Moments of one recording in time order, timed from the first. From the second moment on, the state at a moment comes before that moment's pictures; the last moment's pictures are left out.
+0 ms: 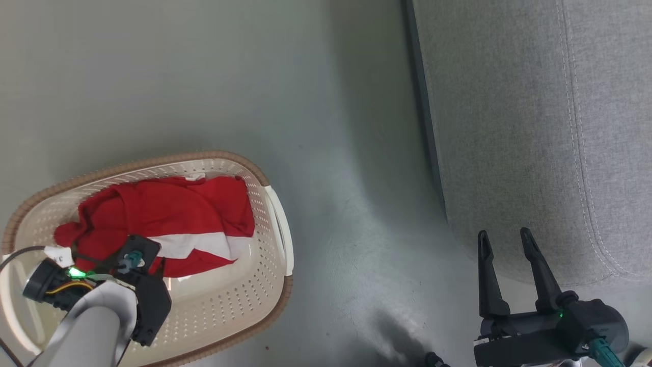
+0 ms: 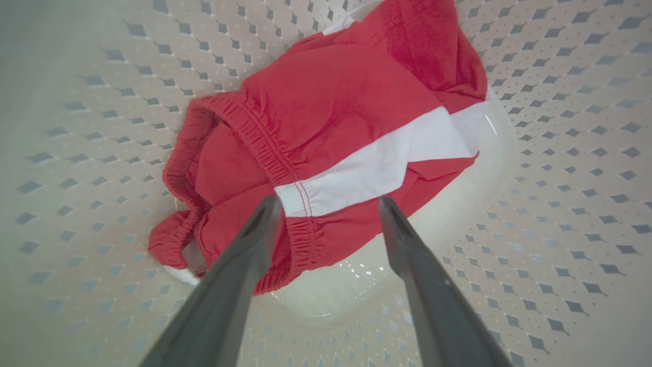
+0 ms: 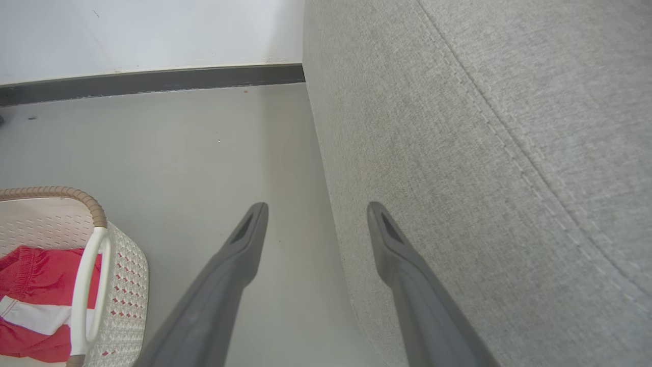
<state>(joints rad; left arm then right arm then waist) -0.61 0.29 -0.33 0.87 0.00 -0.12 0.07 -0.13 -0.05 0.18 0.04 0.17 -0.07 -0.26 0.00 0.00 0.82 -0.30</state>
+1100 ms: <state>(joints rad) -0.84 0.25 -0.33 1.12 0.06 0.07 0.27 -0.13 -0.04 0.22 -0.05 0.15 -0.07 -0.26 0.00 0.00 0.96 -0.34</state>
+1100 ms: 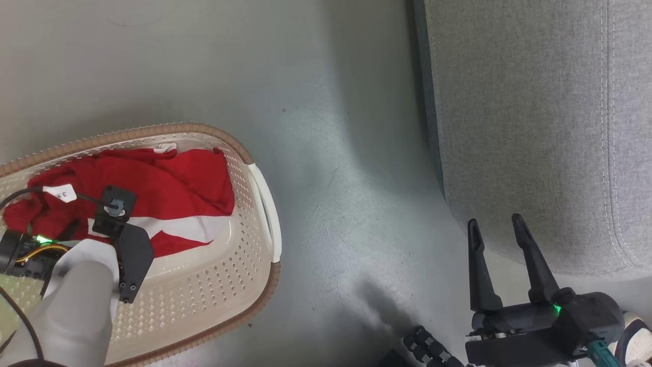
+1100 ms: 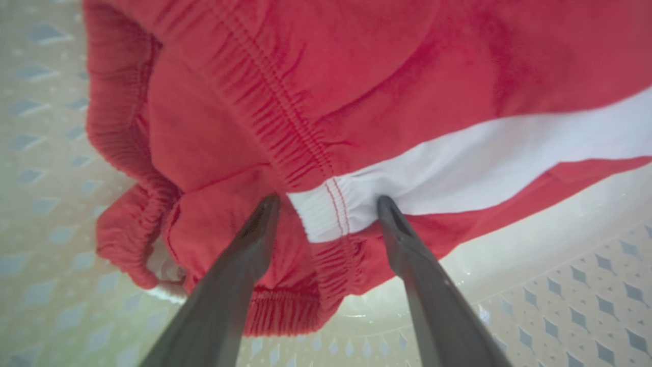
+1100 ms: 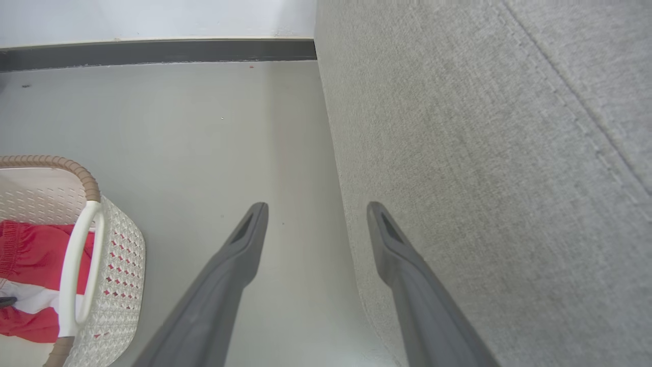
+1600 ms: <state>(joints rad) -0.88 0.23 -0.31 1.18 0.06 0.09 0.27 -0.12 -0.04 0.21 -0.10 0.15 -0.08 -0.26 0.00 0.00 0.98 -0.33</state>
